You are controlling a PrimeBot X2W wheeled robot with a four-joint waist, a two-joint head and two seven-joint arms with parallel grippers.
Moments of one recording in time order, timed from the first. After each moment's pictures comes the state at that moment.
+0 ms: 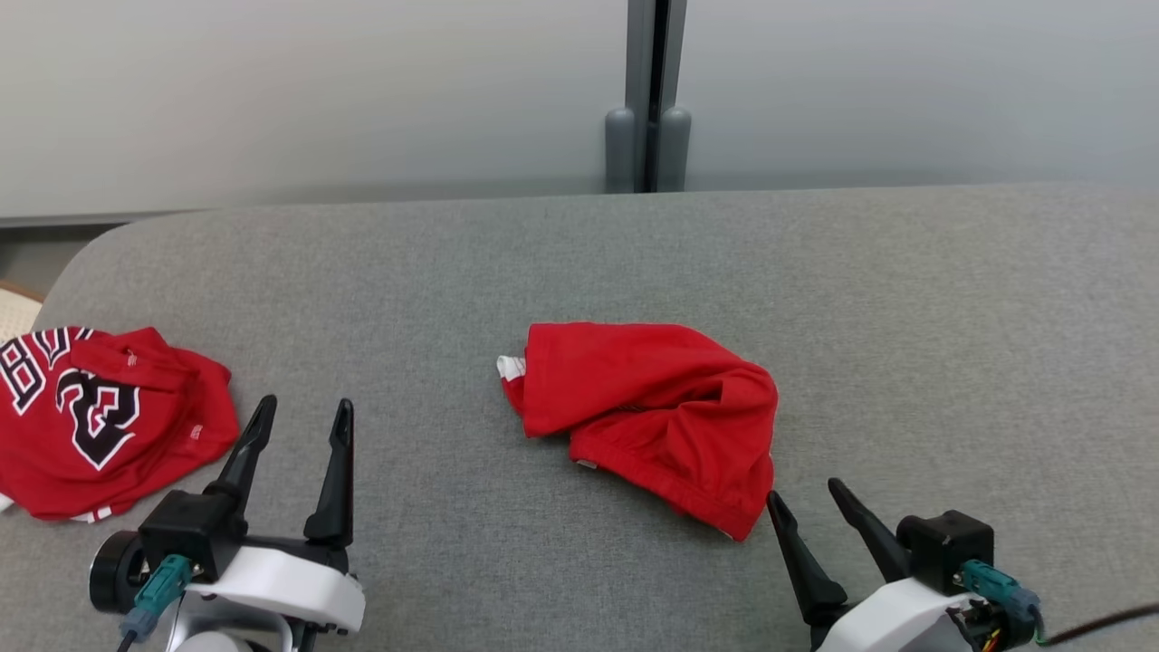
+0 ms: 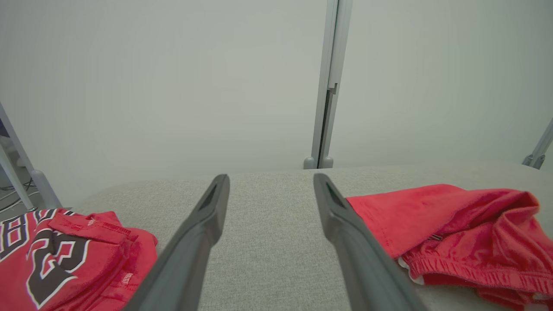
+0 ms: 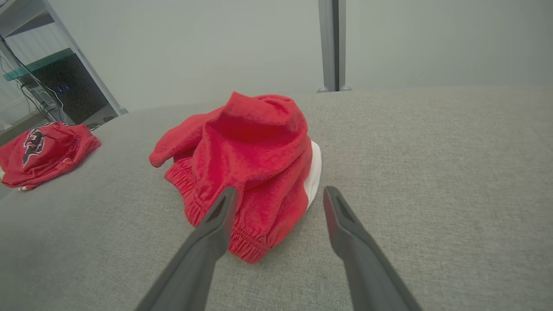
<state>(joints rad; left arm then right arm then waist) -0.05 0.26 -0.24 0.08 -0.38 0.10 -0.20 -0.01 -0.06 0.24 0.18 0.24 0.13 0.03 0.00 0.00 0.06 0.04</state>
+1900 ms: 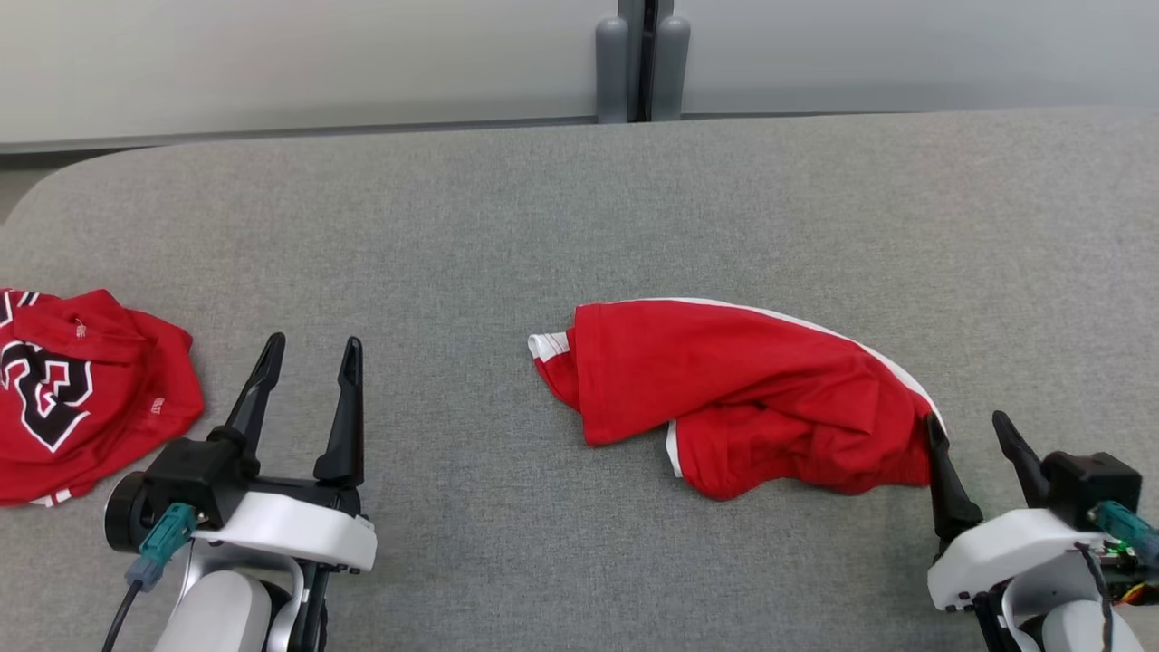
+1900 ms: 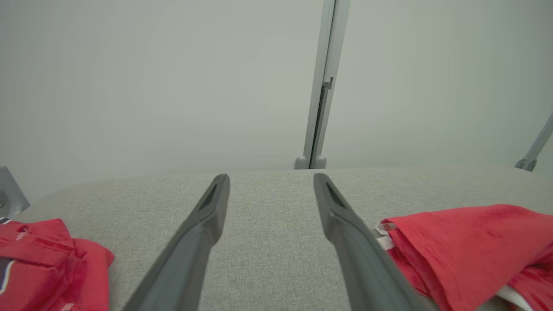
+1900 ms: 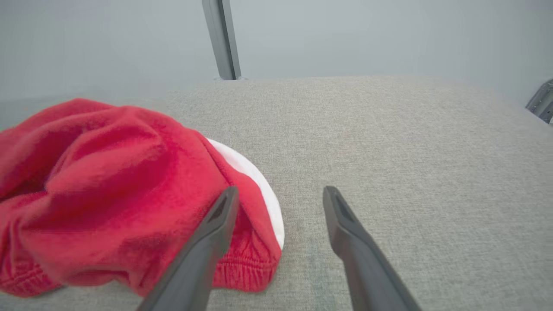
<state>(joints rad) -0.19 0.19 -0.22 0.19 -0.35 0.04 -0.26 -0.15 -0.09 -0.03 0.36 0.12 0.13 -0.05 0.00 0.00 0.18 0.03</state>
